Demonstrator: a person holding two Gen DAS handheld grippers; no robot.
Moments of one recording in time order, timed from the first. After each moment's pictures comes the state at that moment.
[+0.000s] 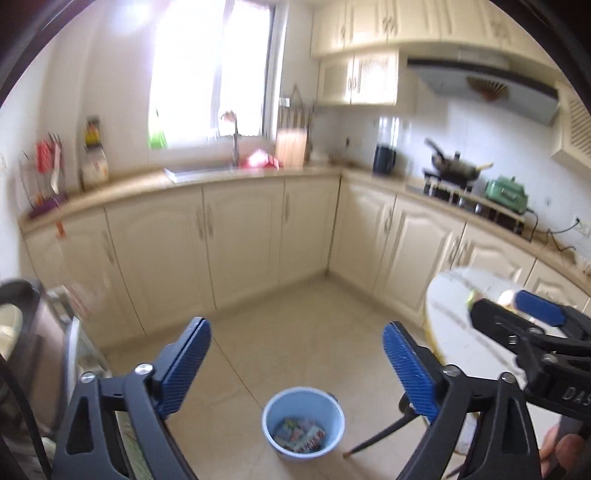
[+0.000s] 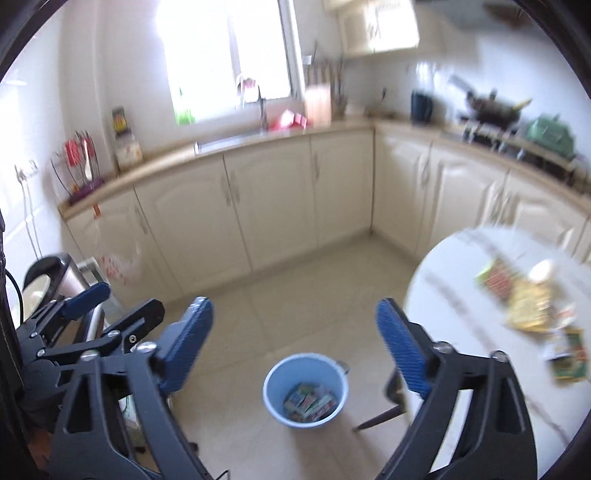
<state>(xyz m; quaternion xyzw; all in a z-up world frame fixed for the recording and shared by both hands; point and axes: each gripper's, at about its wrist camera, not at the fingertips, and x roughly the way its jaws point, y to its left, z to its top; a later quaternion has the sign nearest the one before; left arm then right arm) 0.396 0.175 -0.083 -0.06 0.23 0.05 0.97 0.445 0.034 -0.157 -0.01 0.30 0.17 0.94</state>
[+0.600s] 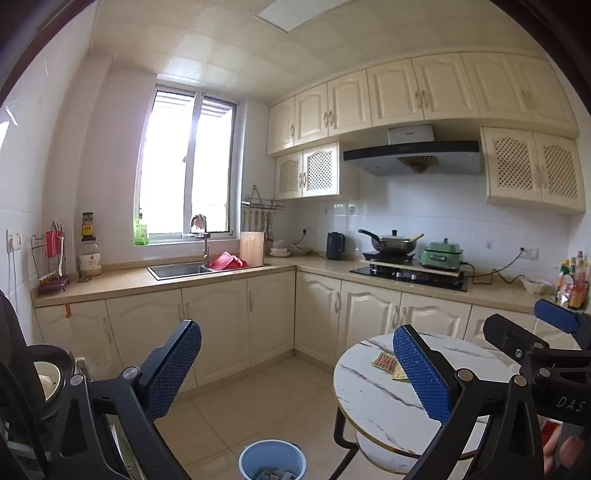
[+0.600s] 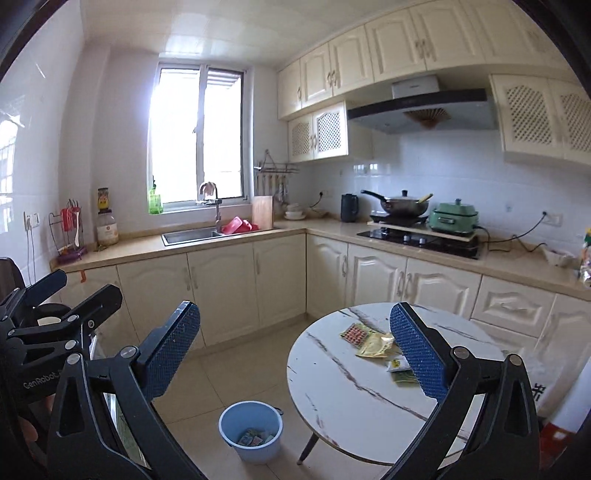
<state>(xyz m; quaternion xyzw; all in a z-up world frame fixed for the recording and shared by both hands) 0.099 0.071 -0.074 -0.03 0.06 -0.02 1.00 0.216 -0.070 0.006 -0.01 0.14 0.06 0.99</state>
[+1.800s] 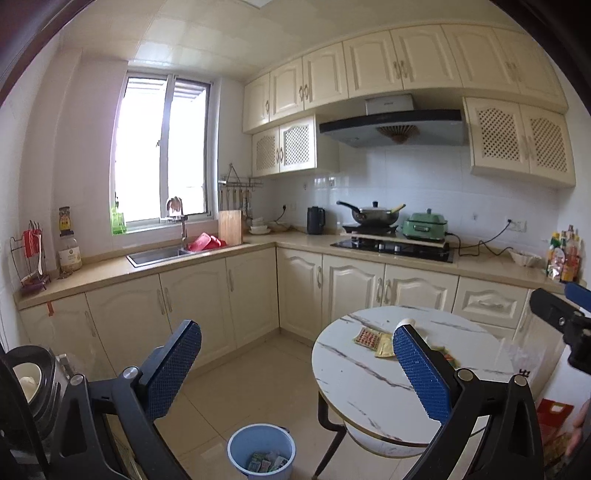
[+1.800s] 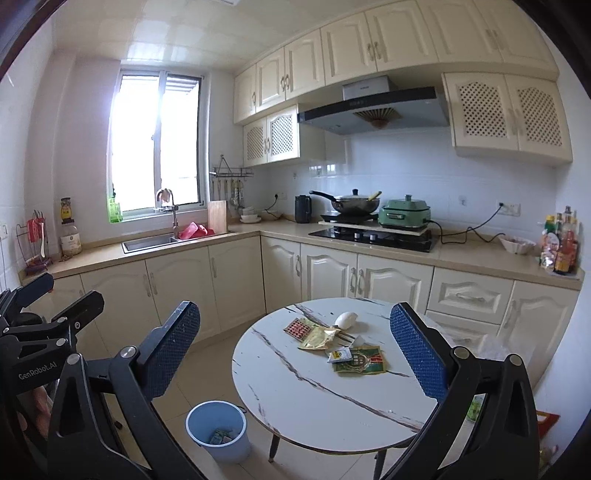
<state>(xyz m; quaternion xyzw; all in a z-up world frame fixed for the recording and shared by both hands) 0.140 0.083 -0.089 -0.01 0.12 -0.05 0.99 0.210 -0.143 -0.009 0.01 0.15 -0.02 0.99</state>
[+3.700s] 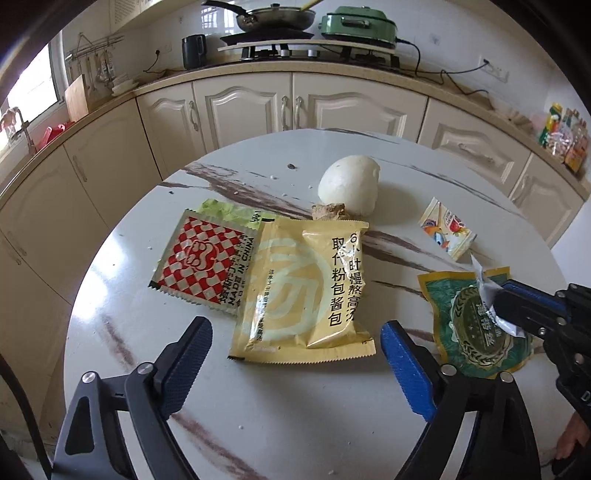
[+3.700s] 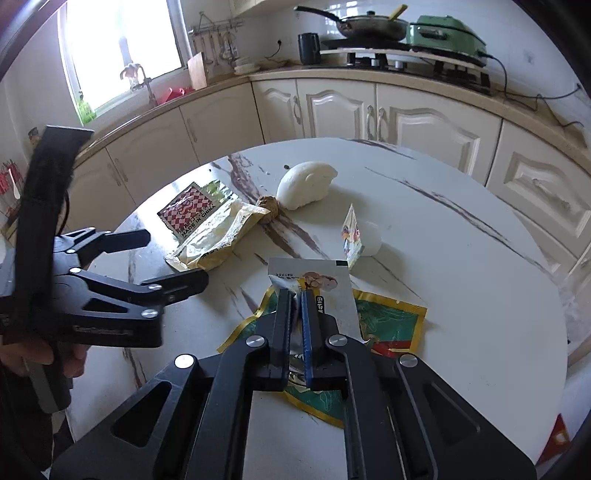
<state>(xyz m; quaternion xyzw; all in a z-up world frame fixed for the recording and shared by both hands) 0.629 -0.183 -0.226 0.09 0.43 -0.20 0.88 0.518 -0.343 -0.246 0.04 0.42 0.07 0.91</state>
